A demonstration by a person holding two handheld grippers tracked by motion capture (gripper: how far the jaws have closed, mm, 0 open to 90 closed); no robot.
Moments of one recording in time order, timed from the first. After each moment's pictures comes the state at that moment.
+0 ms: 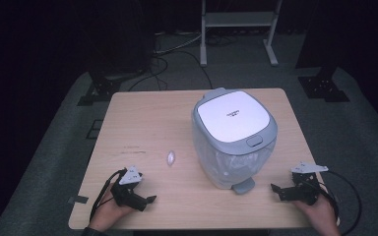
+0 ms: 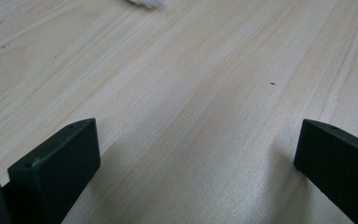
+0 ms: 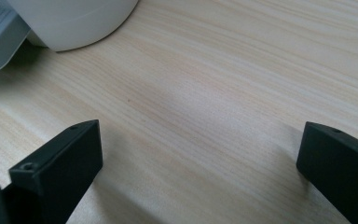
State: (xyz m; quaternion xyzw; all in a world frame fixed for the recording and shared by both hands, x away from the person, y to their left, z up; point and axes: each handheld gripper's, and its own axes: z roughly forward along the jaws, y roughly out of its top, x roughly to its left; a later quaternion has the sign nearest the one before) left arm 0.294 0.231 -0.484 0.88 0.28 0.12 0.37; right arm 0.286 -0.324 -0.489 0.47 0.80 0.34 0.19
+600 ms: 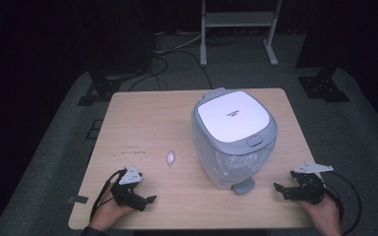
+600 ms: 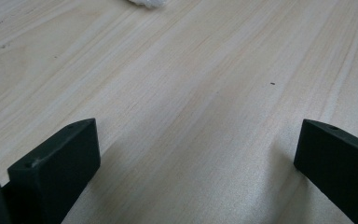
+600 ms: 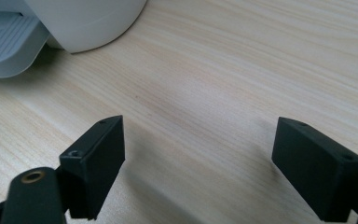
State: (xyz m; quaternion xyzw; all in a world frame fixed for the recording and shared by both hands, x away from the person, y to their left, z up) left arm 0.294 0.231 -0.484 0.88 0.28 0.12 0.37; right arm 0.281 -0.329 -0.479 0.47 0.80 0.34 0.18
